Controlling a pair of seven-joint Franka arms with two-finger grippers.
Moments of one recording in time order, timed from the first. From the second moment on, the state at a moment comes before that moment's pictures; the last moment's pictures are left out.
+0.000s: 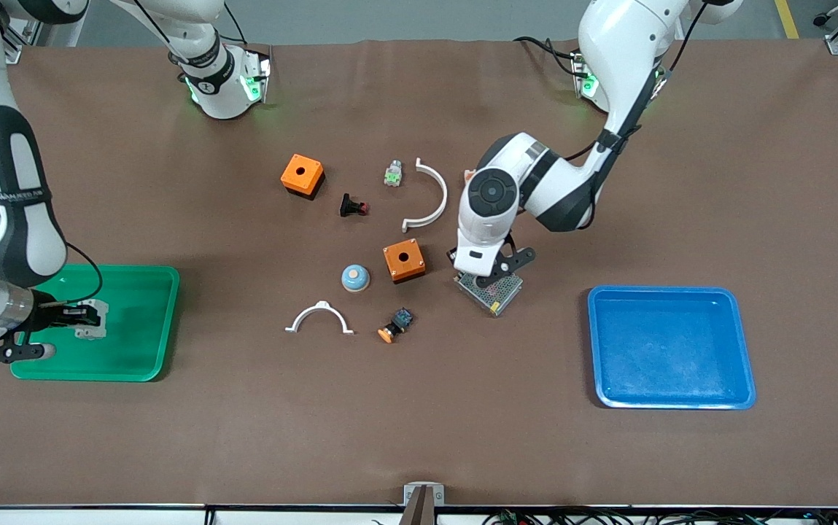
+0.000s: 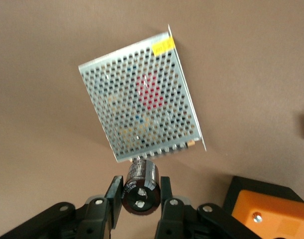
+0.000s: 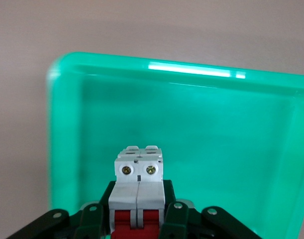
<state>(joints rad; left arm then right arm) -0.56 0.55 -0.17 -1.71 0.03 2.15 -1.26 -0.24 0.53 0.01 -1.61 0.00 2.05 -0.32</state>
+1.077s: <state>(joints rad) -0.63 0.59 -0.17 -1.79 0.03 2.32 -1.45 0.25 0.16 0.02 -2.07 0.11 2.21 0.30</state>
